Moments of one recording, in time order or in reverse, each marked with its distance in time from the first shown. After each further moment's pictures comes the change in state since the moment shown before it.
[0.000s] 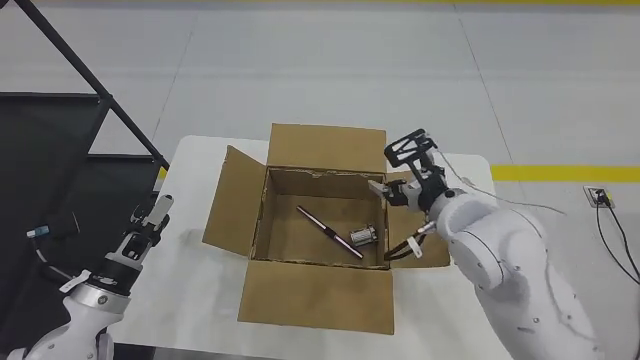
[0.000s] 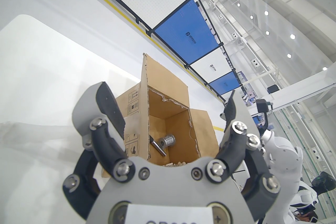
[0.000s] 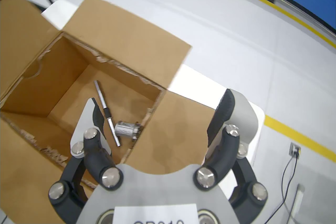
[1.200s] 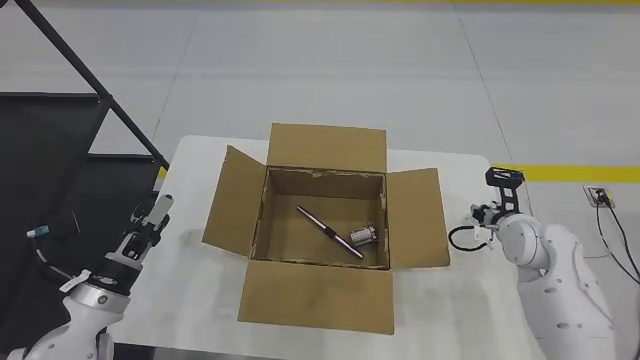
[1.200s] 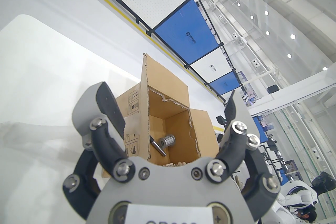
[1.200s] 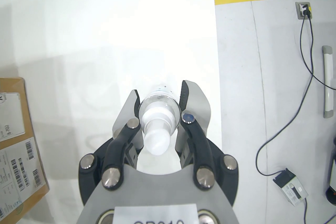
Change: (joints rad) left arm 0.000 0.000 0.000 0.000 0.000 0.000 0.000; right arm -0.096 0.032 0.364 0.542 -0.025 0.207 -0.115
